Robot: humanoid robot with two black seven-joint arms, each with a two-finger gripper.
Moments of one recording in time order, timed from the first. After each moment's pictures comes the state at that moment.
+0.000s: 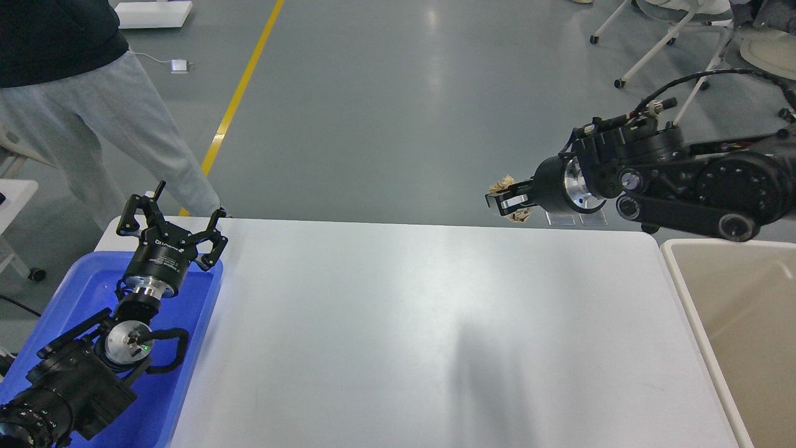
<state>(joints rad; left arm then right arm) -0.58 0.34 -0.74 -0.46 -0.16 -0.63 -0.52 1.71 -0.48 -0.51 1.23 -1.00 0.20 -0.01</state>
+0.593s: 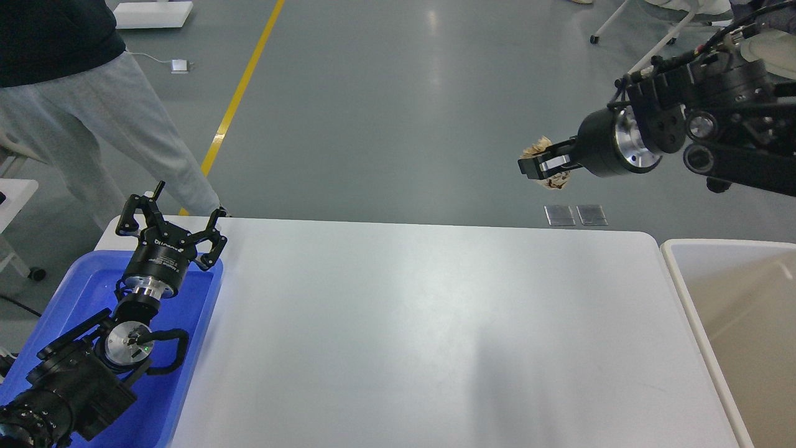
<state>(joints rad) -0.58 0.34 -0.74 -0.46 -0.16 -0.63 -0.53 1.84 -0.64 -0.52 1.33 -1.01 0.29 0.00</state>
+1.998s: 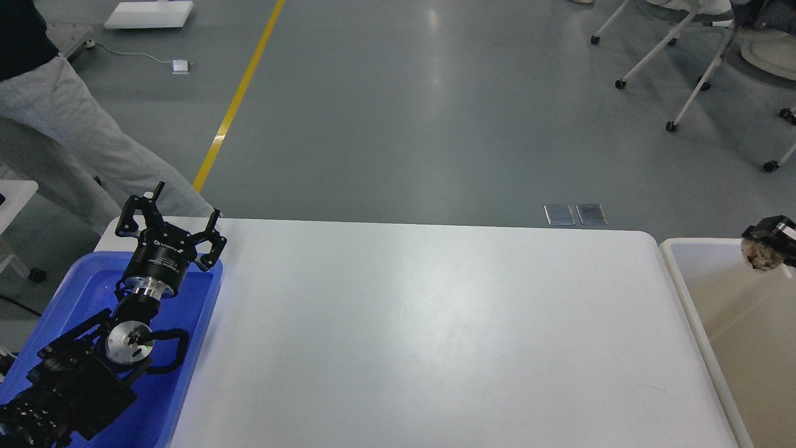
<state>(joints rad) -0.58 0.34 -0.74 -0.46 -0.16 -0.63 -0.53 0.85 -0.99 0.04 0.83 -0.66 0.09 0.15</state>
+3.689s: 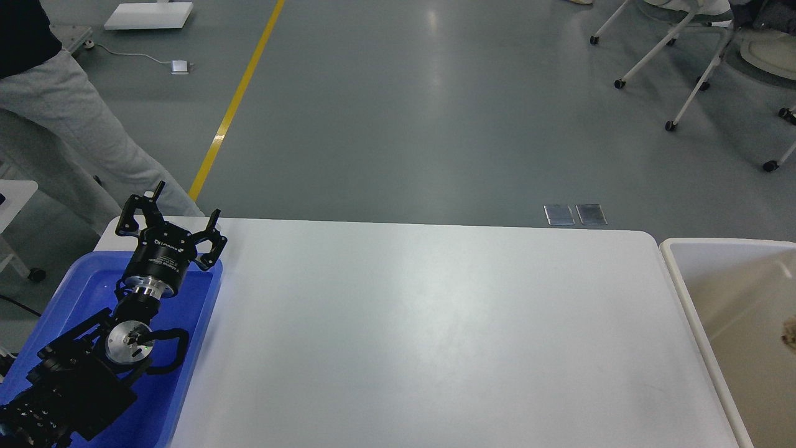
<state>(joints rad) -0.58 0.34 -0.74 -0.46 -0.16 -0.63 -0.53 0.69 -0.47 0.05 0.02 -0.44 -0.16 0.03</state>
